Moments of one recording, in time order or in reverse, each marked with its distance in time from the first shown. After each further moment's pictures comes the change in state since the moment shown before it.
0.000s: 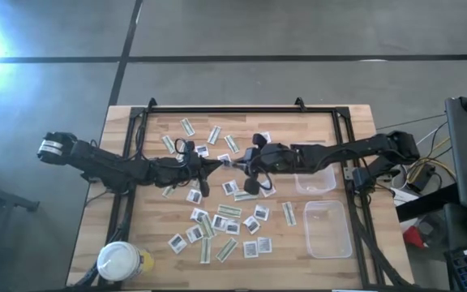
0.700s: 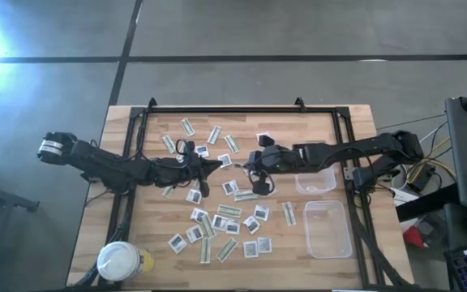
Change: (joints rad) left arm 0.000 0.000 -0.001 -0.028 0.000 0.015; right arm 0.001 -0.050 -0.001 -0.246 0.006 -0.034
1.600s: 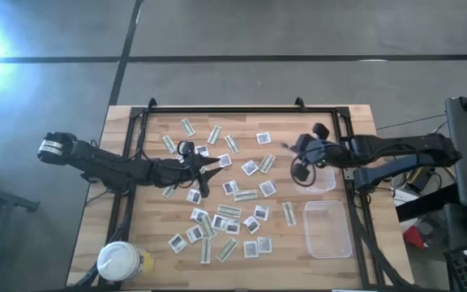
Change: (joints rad) left arm 0.000 0.000 0.000 -0.060 -0.008 0.002; right arm 0.000 -0.475 -0.199 -0.458 0.288 0.285
